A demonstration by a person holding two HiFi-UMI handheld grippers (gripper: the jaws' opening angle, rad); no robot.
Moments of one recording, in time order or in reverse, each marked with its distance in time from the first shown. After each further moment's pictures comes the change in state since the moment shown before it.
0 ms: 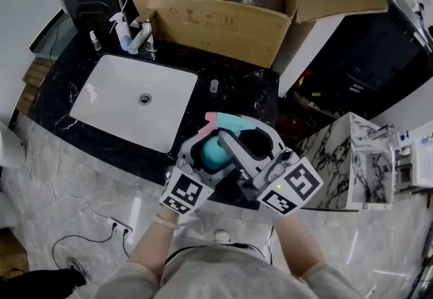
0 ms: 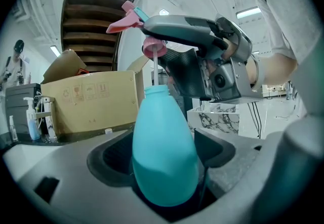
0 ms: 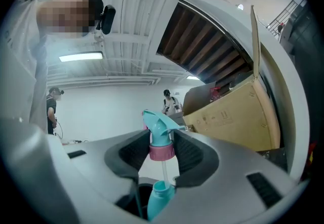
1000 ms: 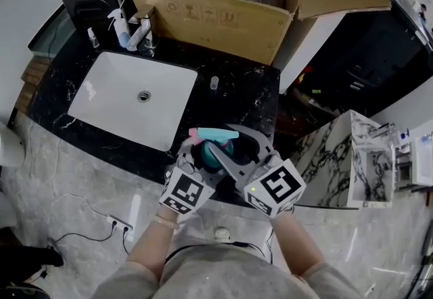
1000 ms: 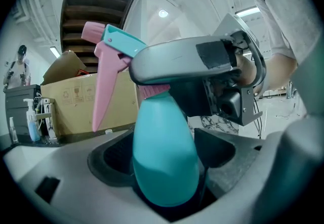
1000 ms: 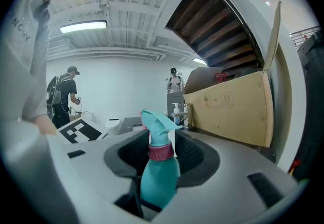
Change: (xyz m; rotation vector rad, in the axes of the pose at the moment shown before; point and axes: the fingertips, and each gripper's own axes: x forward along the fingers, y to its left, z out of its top) left arm 0.000 0.000 0.000 0.008 -0.007 0.000; right arm 0.009 0.006 -0.064 -0.158 0.271 -0.017
